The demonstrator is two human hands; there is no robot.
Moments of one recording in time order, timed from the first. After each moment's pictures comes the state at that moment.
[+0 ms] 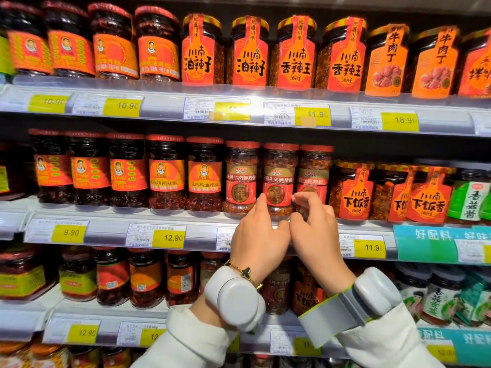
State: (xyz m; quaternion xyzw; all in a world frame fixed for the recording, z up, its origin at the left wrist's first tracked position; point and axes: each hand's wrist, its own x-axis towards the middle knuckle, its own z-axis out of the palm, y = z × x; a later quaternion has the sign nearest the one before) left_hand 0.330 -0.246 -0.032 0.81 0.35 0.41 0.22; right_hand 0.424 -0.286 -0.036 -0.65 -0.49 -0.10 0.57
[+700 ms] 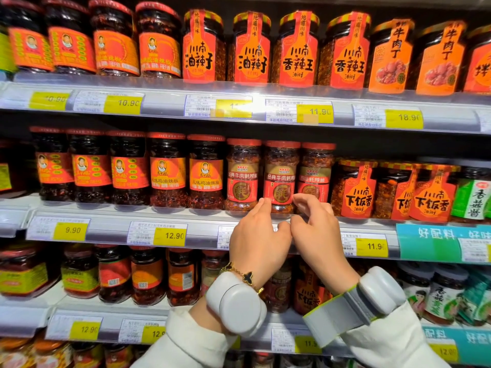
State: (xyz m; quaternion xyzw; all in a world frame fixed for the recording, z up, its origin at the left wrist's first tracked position) left_hand 0.328 -0.245 -0.037 0.82 0.35 0.41 0.19; right_hand 0.424 -0.287 -0.036 -0.67 -0.49 -0.05 0.56
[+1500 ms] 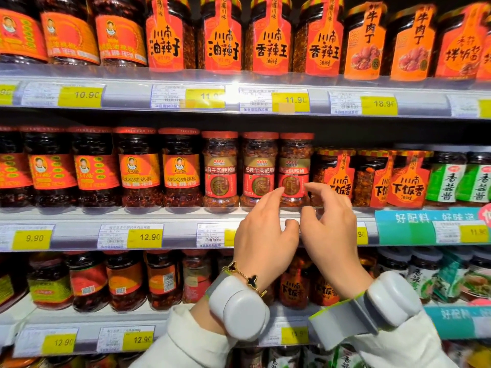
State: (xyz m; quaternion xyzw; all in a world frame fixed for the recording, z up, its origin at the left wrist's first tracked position) left_hand 0.352 -0.263 -0.040 0.85 0.24 0.44 0.17; right_hand 0.442 -0.316 -0.039 -0.67 -0.45 -0.22 0.55
